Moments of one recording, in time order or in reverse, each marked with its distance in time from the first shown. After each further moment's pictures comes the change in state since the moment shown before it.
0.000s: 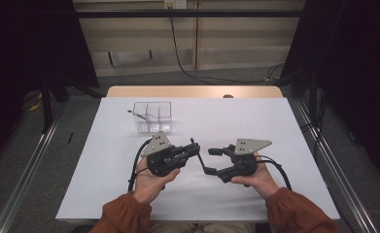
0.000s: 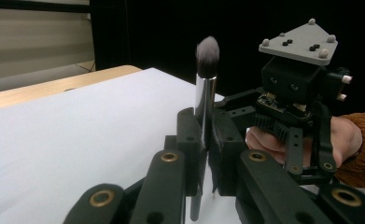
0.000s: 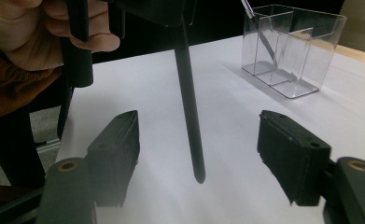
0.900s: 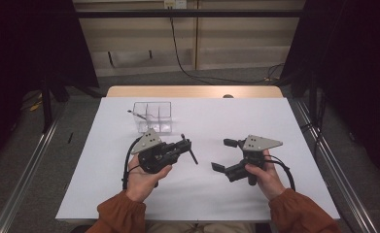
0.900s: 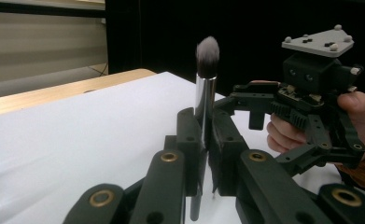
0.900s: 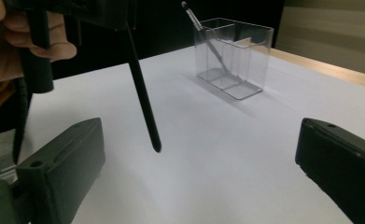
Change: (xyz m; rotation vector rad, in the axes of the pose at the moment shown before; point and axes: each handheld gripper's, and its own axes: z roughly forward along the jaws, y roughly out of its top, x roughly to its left) left arm 0.014 0.002 -0.015 -0.017 0.040 -0.012; right arm -0.003 0.002 -0.019 -0.042 -0.181 0.035
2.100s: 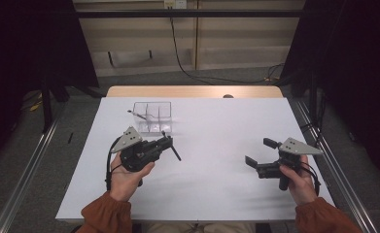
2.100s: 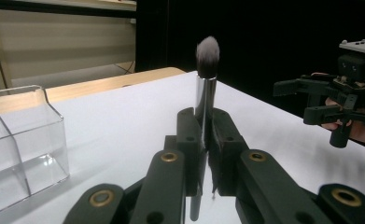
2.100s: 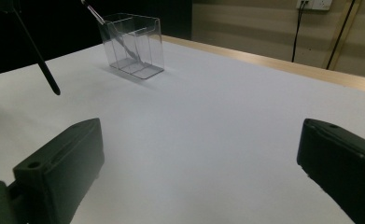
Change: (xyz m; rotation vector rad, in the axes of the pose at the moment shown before) left arm 0.024 -0.001 -0.035 -0.003 0.102 -0.019; right arm -0.024 -0.019 -0.080 0.000 -0.321 0.071
